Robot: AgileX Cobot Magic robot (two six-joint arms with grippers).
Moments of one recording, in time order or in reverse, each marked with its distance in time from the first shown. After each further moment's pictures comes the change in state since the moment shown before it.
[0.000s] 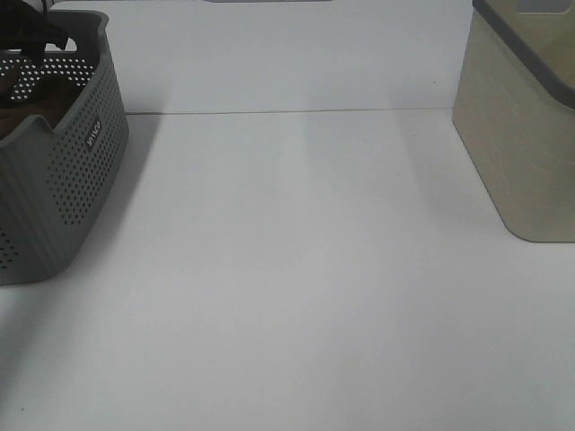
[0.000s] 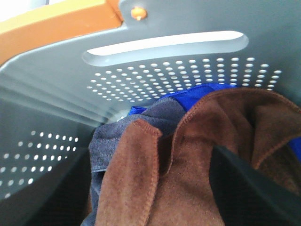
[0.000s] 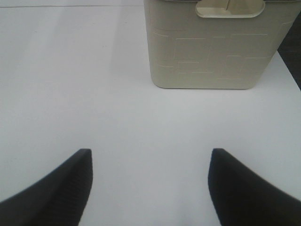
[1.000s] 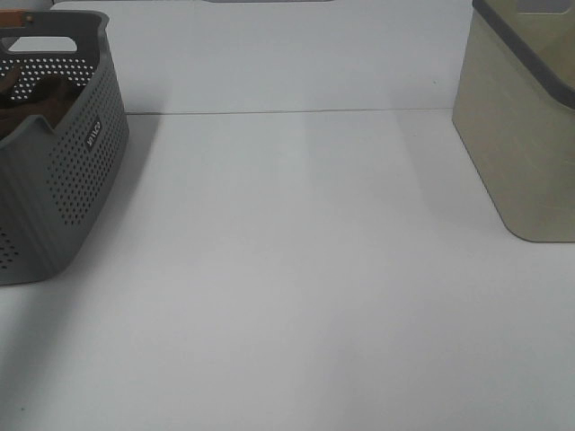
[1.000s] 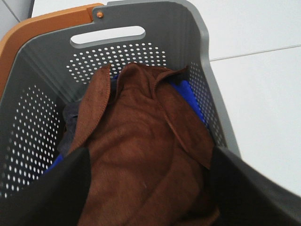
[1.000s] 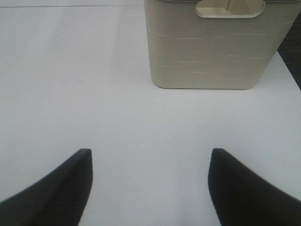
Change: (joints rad) left arm 0.000 -0.798 0.880 -0.321 -0.351 0.201; right arm 0.000 0.000 0.000 0.000 0.000 0.000
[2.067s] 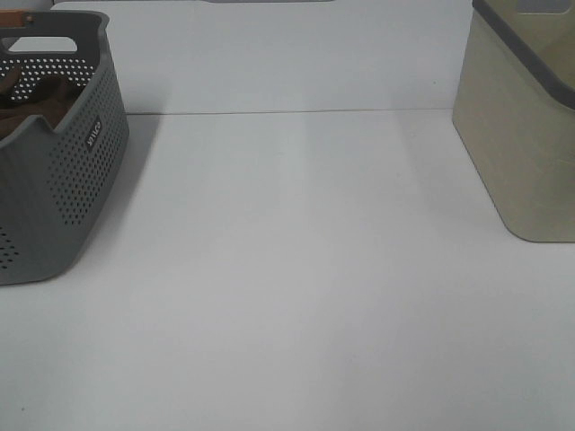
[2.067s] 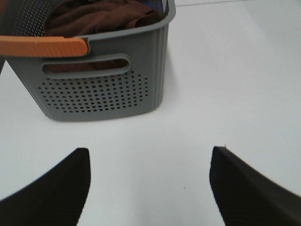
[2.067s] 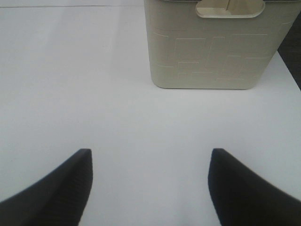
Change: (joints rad) left arm 0.000 -1.431 0.716 -0.131 0.543 0.005; right arm 0.000 0.000 0.000 0.000 0.000 0.000
